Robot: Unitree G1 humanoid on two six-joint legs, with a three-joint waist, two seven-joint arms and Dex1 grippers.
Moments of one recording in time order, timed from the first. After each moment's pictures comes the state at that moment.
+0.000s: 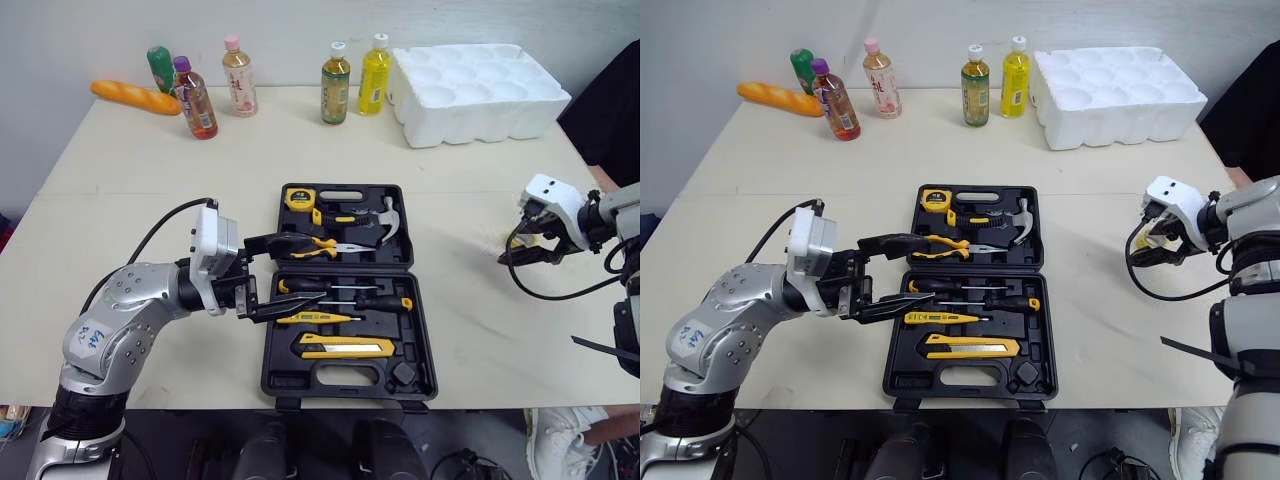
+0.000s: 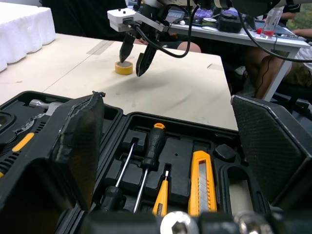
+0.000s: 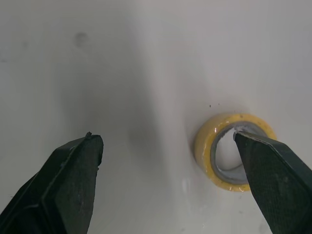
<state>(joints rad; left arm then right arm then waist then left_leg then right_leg) -0.33 0.63 0.06 -0.44 -0.74 0.51 -0.90 -1.21 -0.89 0.31 1.26 -0.26 0.18 1.29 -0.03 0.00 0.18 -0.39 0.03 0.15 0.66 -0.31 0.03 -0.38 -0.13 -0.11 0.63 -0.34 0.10</state>
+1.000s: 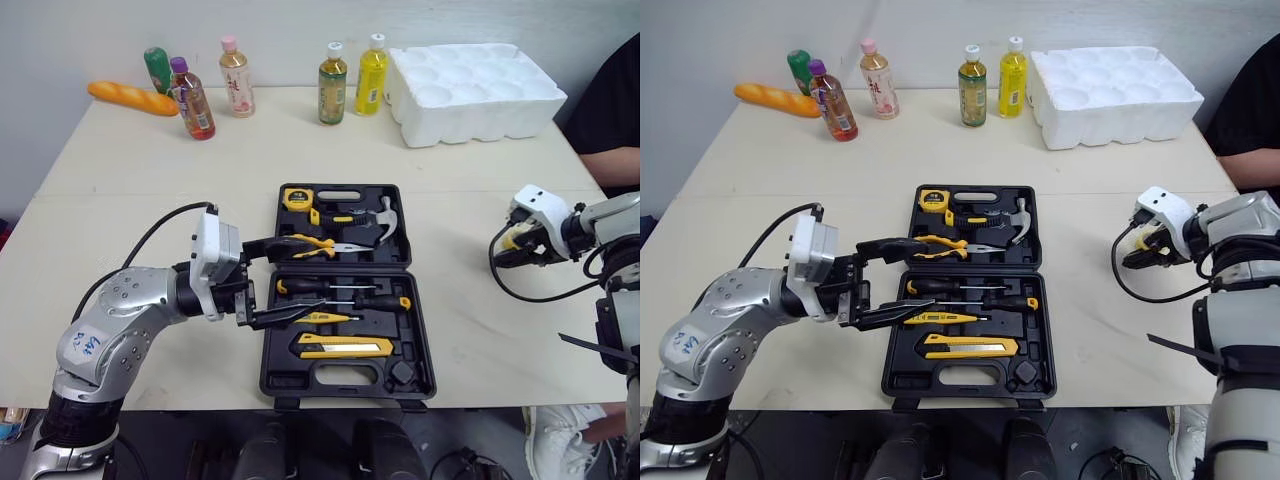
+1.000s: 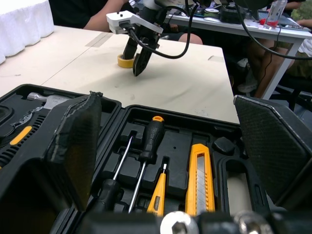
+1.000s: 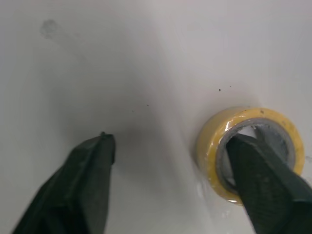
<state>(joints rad) -0.31 0.65 0.06 -0.47 -0.73 0.52 -0.88 -1.22 -0.82 0.27 1.33 -0.29 0.25 1.21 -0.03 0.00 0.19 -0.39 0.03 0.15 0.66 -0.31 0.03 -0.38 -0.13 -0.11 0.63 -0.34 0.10</state>
